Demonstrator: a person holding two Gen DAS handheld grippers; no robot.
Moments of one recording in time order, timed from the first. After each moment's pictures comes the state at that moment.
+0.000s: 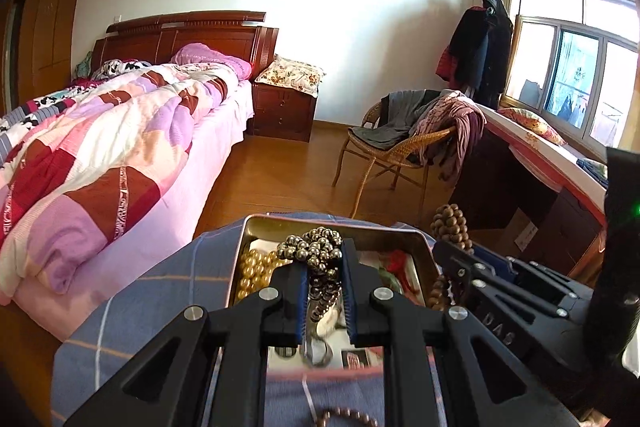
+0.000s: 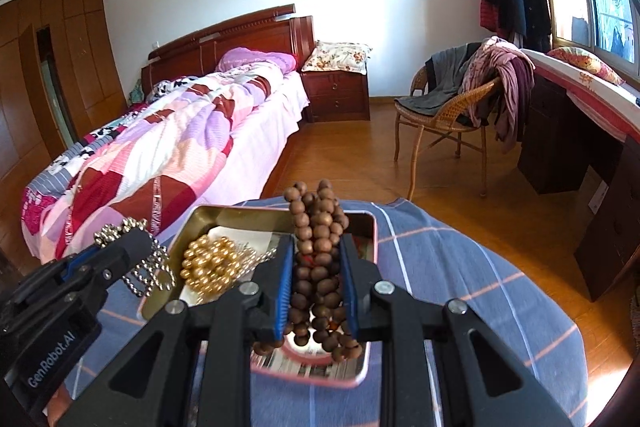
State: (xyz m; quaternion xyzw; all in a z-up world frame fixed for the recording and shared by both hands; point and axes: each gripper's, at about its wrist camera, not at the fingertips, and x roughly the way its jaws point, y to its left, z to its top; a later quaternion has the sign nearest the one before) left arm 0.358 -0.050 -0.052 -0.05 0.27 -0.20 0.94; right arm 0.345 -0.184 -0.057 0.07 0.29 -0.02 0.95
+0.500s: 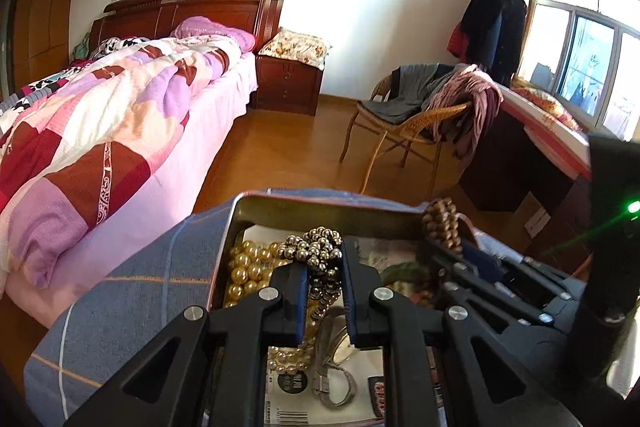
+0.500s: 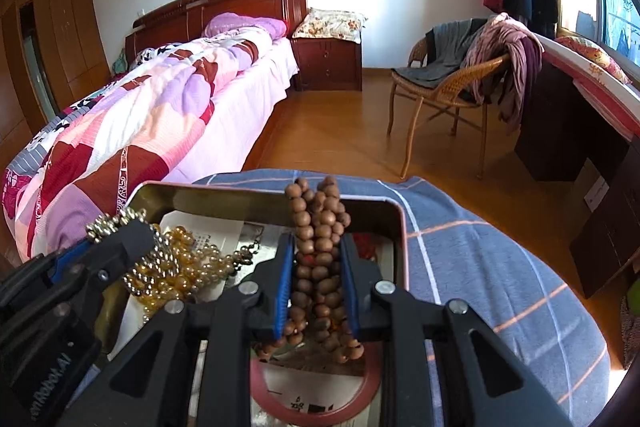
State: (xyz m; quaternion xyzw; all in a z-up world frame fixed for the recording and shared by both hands) left arm 0.391 -0.070 -0.090 -0.03 0.32 -0.18 0.93; right arm 0.390 -0.183 -0.098 0.04 0.34 -0.04 0.94
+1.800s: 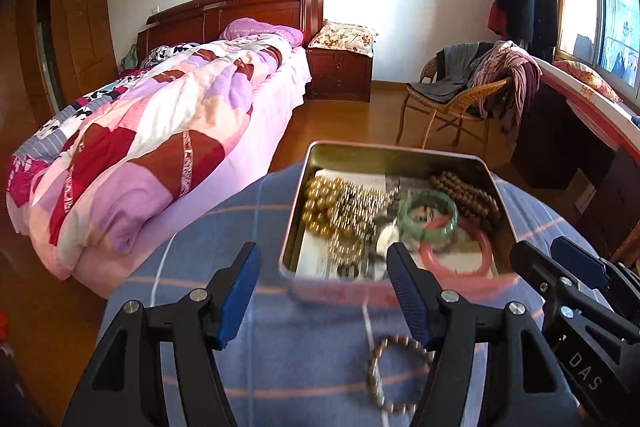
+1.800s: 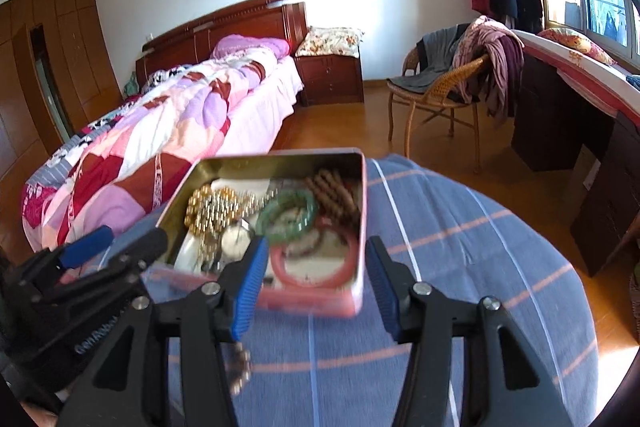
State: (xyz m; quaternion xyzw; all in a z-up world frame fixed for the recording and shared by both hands) left arm 0.316 -0.047 -0.072 0.03 0.34 -0.08 0.94; right arm 0.290 -0.180 -0.075 0.08 0.32 -0.02 0.94
